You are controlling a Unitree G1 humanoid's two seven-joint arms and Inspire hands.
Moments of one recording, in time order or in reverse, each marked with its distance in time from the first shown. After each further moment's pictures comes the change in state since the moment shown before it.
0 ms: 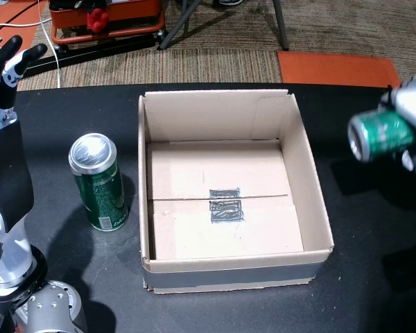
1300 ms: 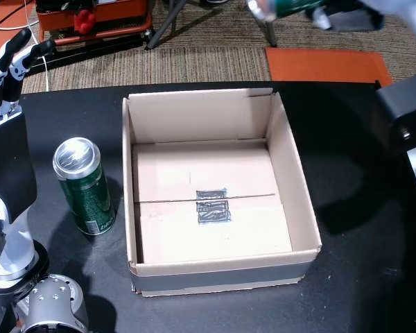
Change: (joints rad) left arm -0.028 0.018 -0.008 0.051 -0.002 -0.024 0.000; right arm -0.217 0.227 0.001 -0.062 0.028 -0.027 0.054
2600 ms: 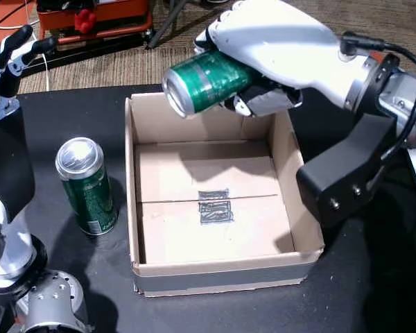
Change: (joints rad) left arm 0.035 -0.023 -0.049 -0.121 0.000 -0.011 0.012; right arm 0.126 0.173 0.094 0.044 0.000 -0.011 0.001
